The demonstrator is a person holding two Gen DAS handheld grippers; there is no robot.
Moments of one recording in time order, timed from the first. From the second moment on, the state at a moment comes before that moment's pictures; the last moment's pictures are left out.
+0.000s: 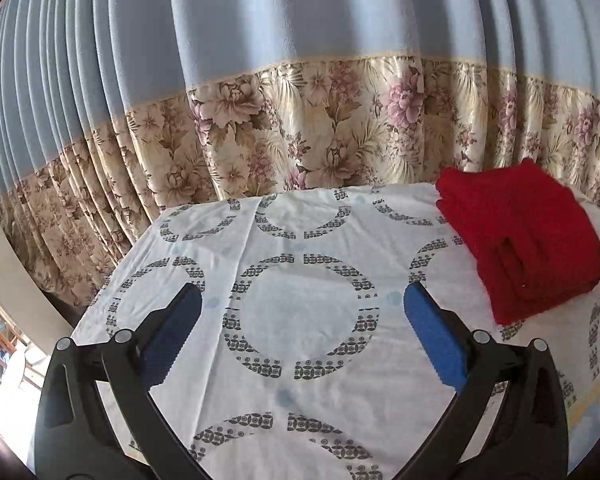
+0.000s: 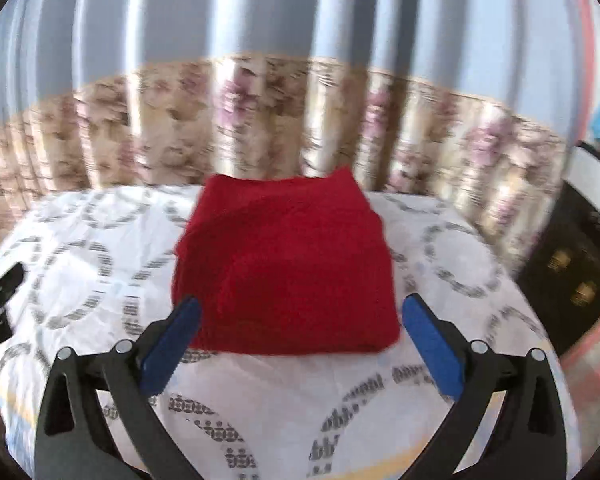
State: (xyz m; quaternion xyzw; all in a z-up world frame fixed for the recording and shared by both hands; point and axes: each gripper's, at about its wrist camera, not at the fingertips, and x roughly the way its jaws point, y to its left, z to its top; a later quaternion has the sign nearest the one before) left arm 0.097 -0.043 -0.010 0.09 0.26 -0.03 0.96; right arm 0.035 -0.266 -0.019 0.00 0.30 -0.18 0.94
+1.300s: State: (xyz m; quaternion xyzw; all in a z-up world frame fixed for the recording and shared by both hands) left arm 0.073 -0.039 0.001 0.06 0.26 -0.03 0.96; right arm -0.004 -0.225 -0.006 -0.01 0.24 -0.10 0.97
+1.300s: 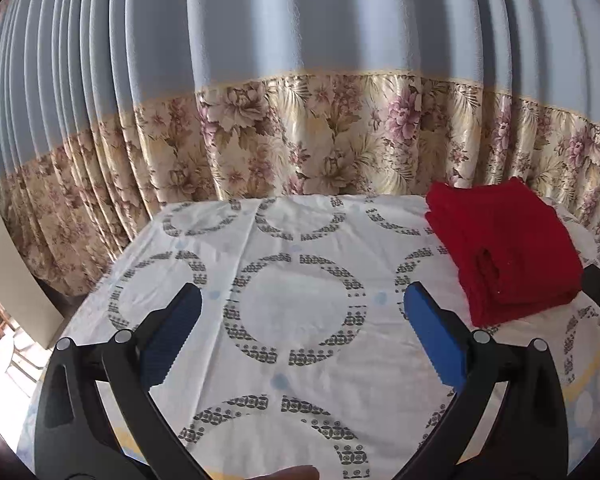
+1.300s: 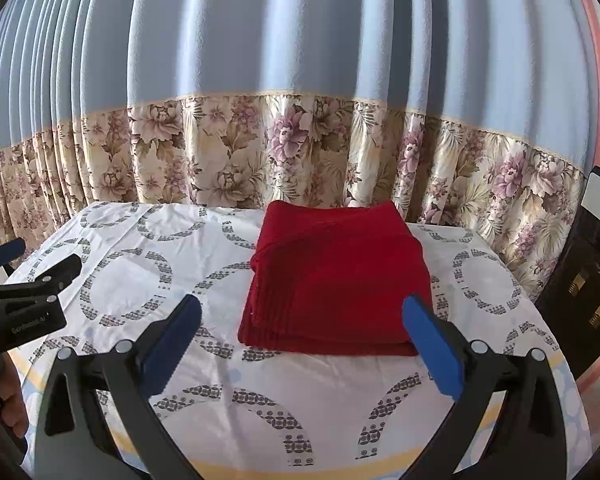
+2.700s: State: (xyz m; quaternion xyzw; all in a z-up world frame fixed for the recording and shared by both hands) left arm 0.066 -0.035 0.013 0.04 0.25 -0.04 0.97; right arm -0.003 -0.225 -0.007 -0.01 0.24 -0.10 0.97
